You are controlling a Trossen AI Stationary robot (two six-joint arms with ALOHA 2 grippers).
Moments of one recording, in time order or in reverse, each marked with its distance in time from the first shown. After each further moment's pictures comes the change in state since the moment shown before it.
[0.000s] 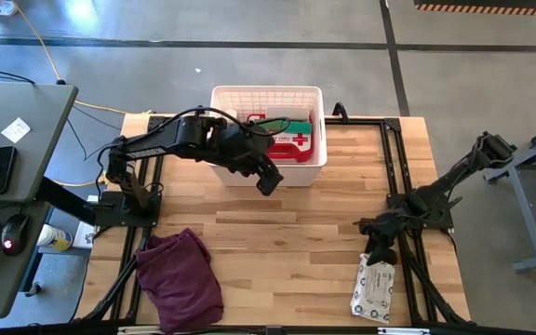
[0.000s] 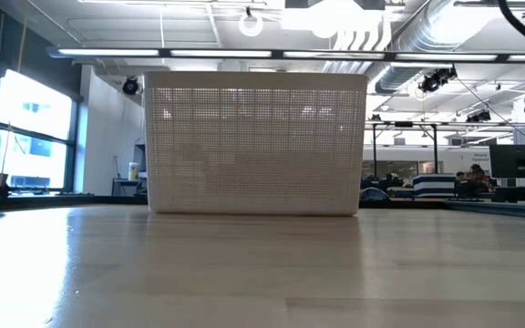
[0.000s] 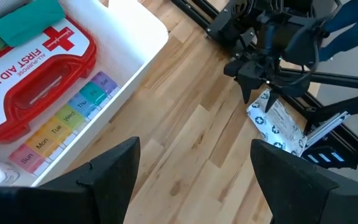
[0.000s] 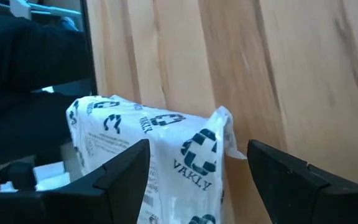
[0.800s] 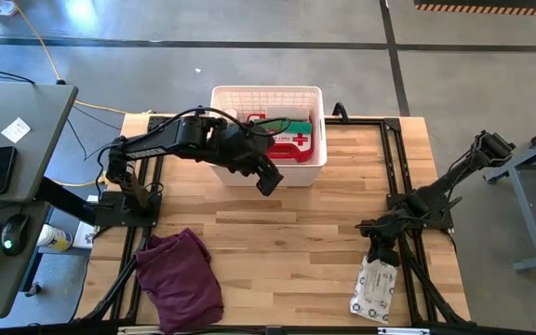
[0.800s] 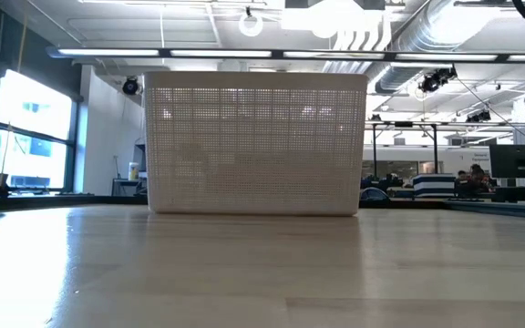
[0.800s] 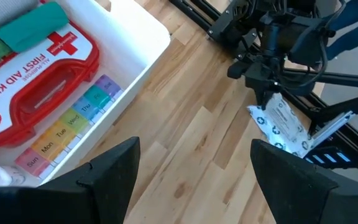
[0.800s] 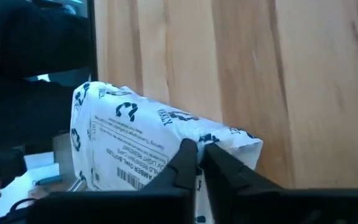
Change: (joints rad) left arm 0.000 0.000 0.000 0.000 -0.015 0.019; right arm 0.038 0.000 0.001 0.000 0.020 -0.054
